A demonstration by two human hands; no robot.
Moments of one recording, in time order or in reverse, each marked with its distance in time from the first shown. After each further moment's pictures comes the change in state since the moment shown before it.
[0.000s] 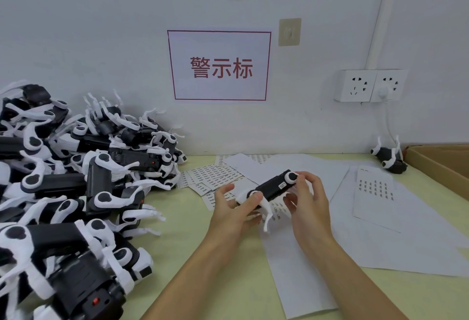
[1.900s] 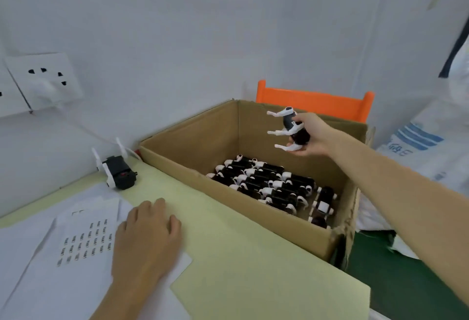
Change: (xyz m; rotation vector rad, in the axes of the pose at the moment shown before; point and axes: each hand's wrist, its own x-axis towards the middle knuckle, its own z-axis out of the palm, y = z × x) left_hand 0.055 -0.148 0.357 1.482 -0.547 0.541; right_hand 0.128 -0.256 -0.514 -0.155 0.661 0.302
